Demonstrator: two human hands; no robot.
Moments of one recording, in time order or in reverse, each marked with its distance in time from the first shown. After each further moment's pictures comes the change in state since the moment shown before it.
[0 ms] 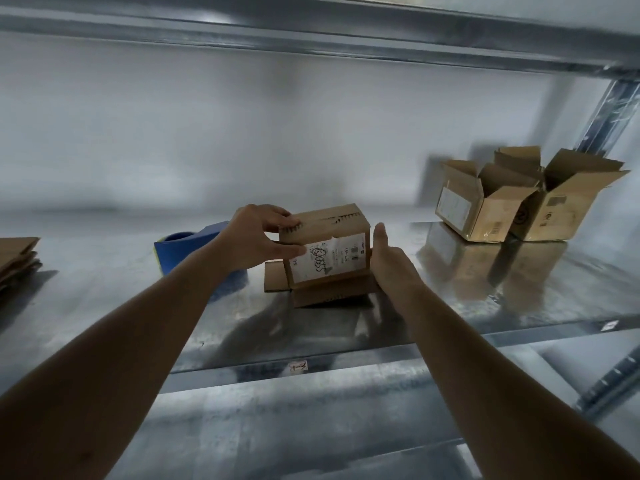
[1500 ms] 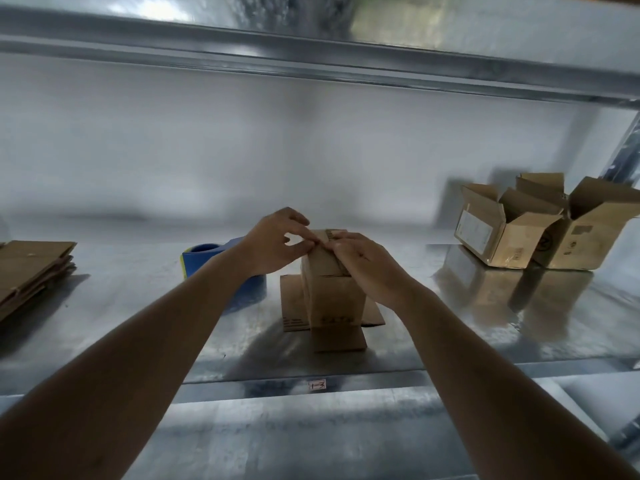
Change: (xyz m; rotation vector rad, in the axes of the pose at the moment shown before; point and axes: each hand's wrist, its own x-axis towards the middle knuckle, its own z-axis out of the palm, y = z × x) left_hand 0.002 0.003 -0.014 0.077 0.048 0.038; right_hand -0.008 -0.045 0.018 -0.020 -0.272 -0.683
